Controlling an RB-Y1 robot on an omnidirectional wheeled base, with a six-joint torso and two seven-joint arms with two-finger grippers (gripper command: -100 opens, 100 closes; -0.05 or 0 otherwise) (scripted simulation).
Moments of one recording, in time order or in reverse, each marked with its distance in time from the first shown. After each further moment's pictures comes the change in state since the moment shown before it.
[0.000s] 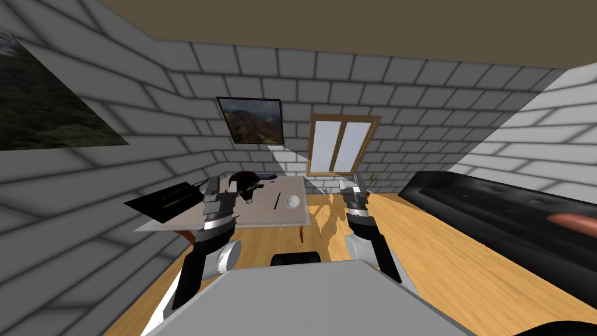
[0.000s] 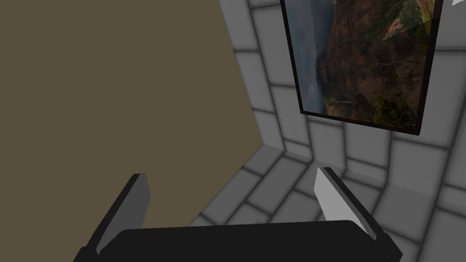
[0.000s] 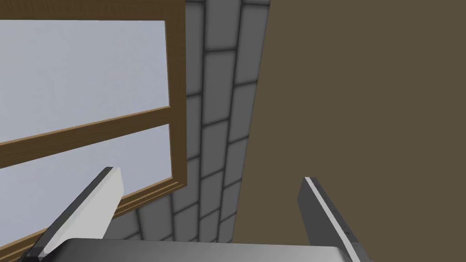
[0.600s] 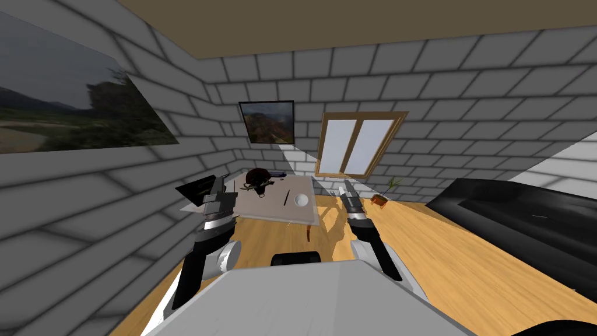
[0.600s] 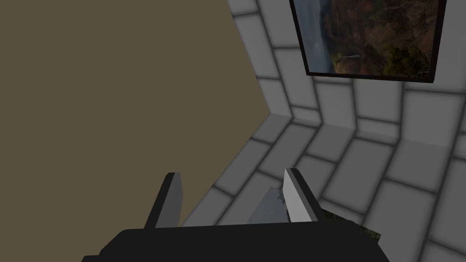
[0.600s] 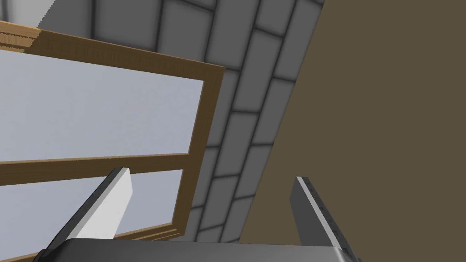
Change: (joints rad) left arm 0.000 0.000 0.000 0.000 0.000 0.000 0.000; right arm 0.018 -0.117 -0.037 0.111 0.084 0.004 0.067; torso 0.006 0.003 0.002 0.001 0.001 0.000
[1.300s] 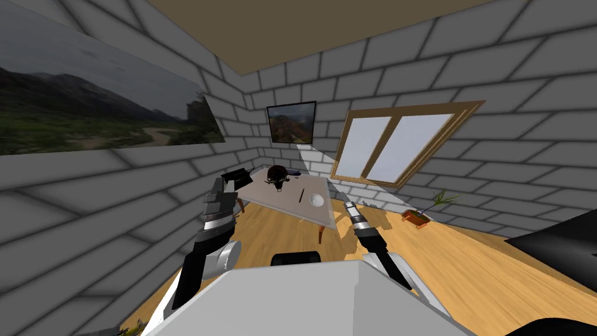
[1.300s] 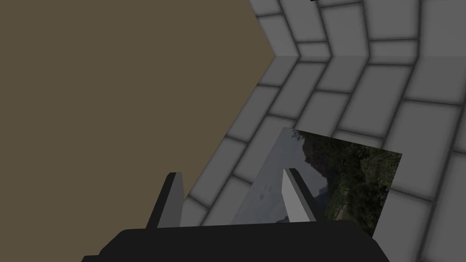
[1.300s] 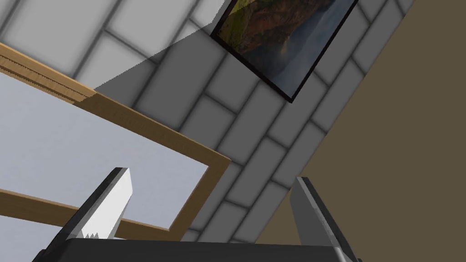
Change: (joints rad) left arm 0.000 0.000 0.000 0.000 0.000 0.000 0.000; right arm 0.073 -0.119 -0.056 0.147 0.147 0.013 0.115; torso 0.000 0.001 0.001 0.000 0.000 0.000
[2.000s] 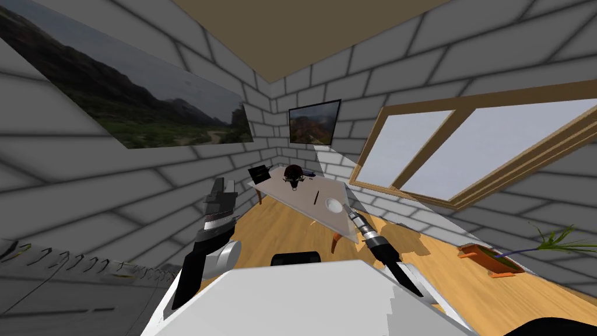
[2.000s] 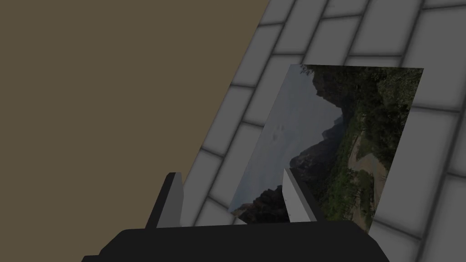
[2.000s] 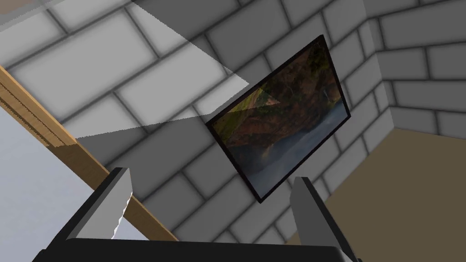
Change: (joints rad) left arm 0.000 0.000 0.000 0.000 0.000 0.000 0.000; right arm 0.024 -0.111 -0.072 0.213 0.152 0.001 0.103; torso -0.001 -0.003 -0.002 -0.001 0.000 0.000
